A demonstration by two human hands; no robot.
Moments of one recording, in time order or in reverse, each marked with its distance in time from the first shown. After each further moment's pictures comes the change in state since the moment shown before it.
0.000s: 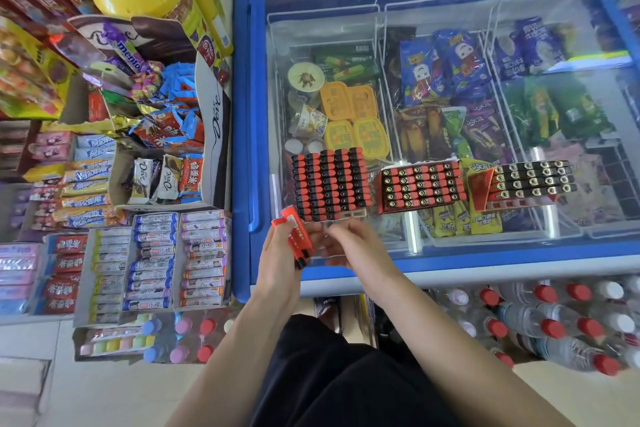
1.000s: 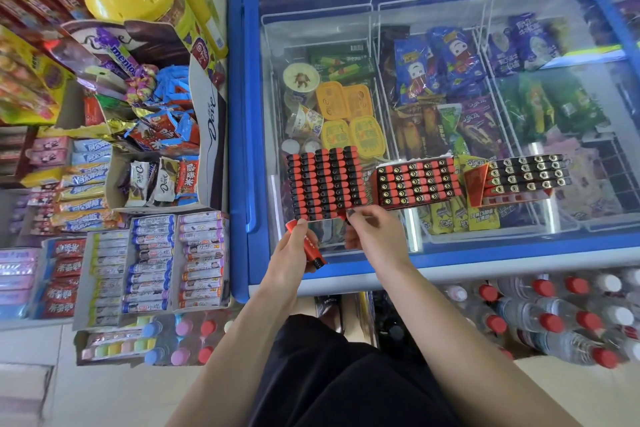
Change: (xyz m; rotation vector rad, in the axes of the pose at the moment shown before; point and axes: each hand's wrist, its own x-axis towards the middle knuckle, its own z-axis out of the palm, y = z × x) left_hand 0.000 -0.002 0.005 0.423 0.000 -0.078; right_hand 0.014 0.001 -0.024 -0.107 0.240 -0.183
